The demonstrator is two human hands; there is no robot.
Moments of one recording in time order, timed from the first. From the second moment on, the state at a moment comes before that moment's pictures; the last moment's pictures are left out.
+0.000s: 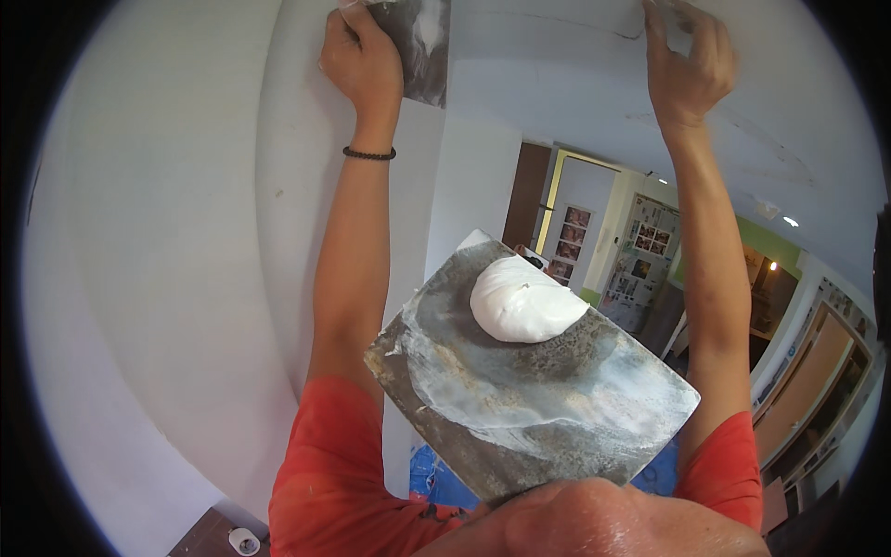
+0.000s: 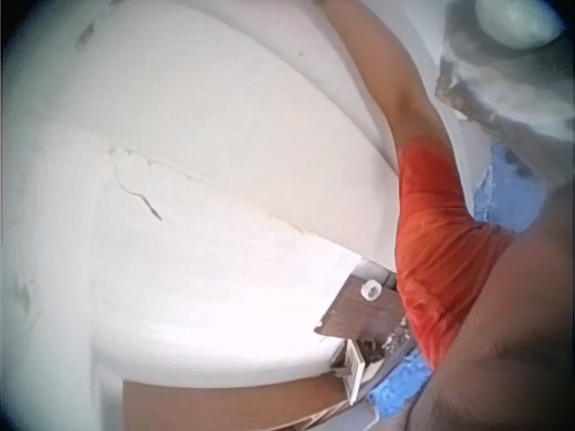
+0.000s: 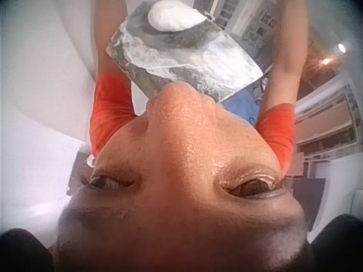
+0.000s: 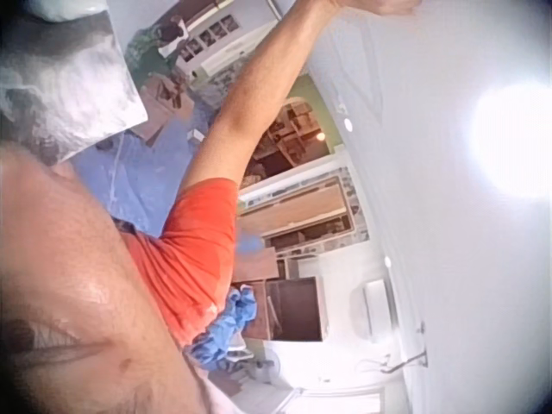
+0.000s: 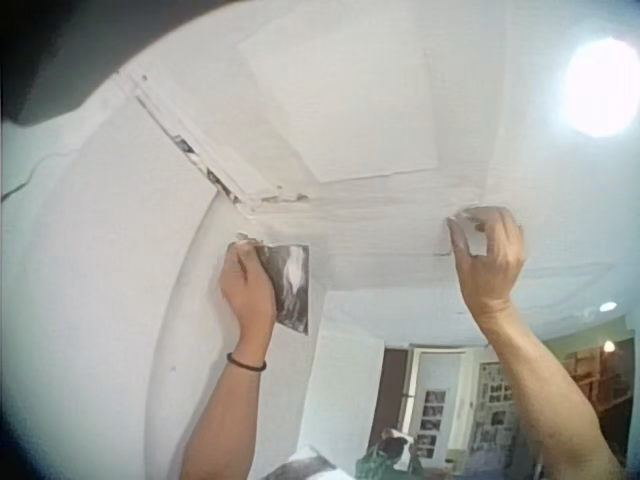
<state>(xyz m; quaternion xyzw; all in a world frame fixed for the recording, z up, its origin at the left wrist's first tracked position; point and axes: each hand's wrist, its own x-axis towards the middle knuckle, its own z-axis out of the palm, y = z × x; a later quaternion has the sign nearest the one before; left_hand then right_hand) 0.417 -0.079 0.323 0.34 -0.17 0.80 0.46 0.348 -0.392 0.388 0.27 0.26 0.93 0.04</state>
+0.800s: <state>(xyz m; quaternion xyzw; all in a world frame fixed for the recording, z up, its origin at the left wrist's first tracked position) 0.400 -0.083 0.331 0.32 0.00 0.87 0.37 0.373 -0.334 0.363 0.27 0.24 0.89 -0.27</state>
